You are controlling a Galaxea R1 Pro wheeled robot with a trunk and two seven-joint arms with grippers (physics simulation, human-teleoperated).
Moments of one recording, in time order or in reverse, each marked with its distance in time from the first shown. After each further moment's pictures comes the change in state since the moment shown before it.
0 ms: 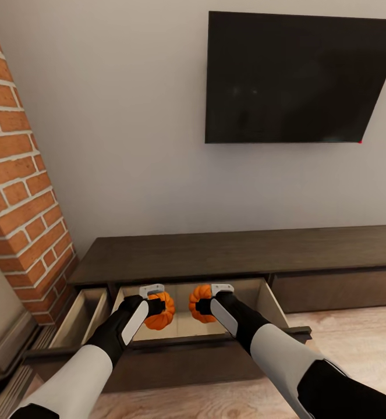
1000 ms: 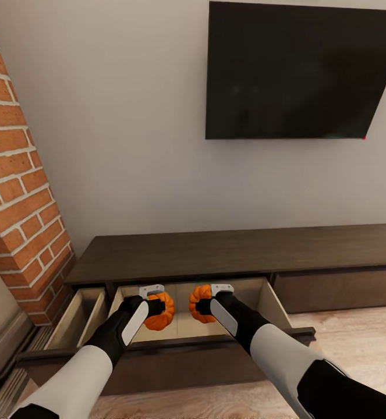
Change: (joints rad) left arm 0.002 0.000 -0.001 0.003 0.002 -0.001 0.002; right arm 0.000 0.001 0.000 0.002 0.001 0.000 0.000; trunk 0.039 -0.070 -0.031
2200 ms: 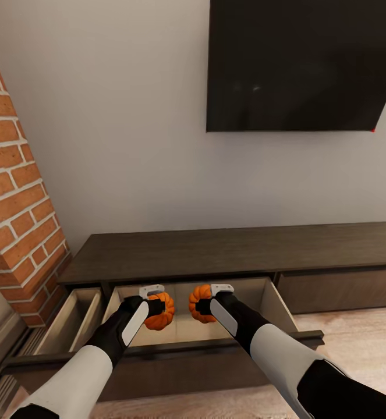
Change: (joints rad) left arm 0.000 0.000 -0.002 0.001 -0.005 -0.004 -0.001; right arm 0.000 0.001 0.000 0.000 0.001 0.000 0.000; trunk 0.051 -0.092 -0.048
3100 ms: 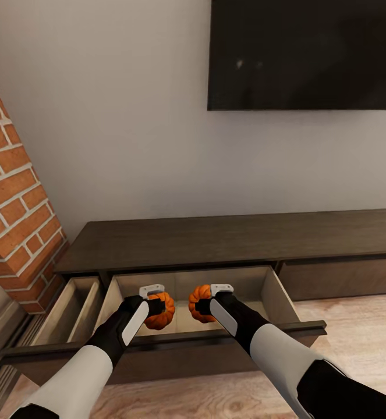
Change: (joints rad) left arm 0.000 0.000 -0.002 -0.003 0.000 0.000 0.001; right arm 0.000 0.001 0.001 0.000 0.003 0.001 0.000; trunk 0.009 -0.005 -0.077
